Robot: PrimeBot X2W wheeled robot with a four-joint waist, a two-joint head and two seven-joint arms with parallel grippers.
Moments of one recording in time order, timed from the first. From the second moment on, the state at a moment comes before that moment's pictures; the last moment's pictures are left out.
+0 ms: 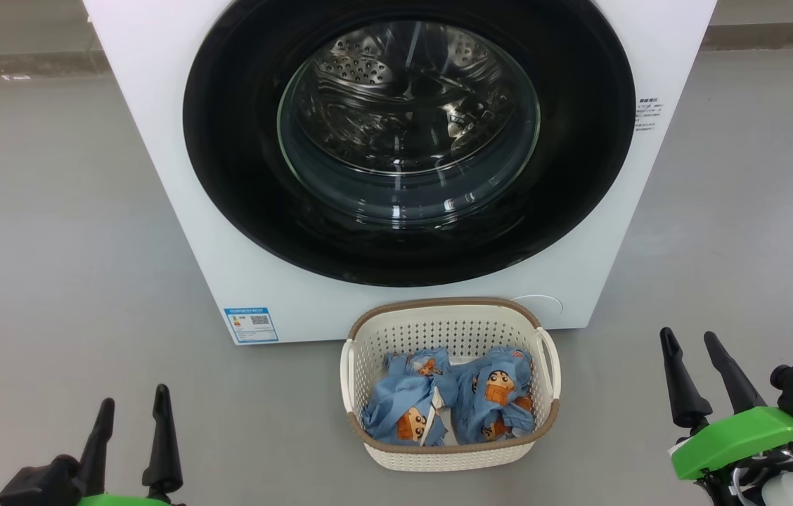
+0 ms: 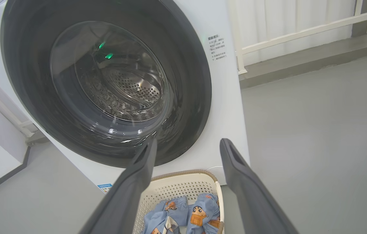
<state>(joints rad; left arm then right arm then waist) -0.07 0.07 0.04 0.32 -0.42 -0.13 -0.20 -0.12 -0.19 0.08 0.39 0.59 0.12 -0.20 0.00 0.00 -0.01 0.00</state>
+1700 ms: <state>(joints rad) -0.09 0.10 0.04 0.37 -0.24 -0.13 -0.25 -0.14 -0.22 0.10 0.39 0.43 0.12 -0.25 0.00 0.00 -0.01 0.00</state>
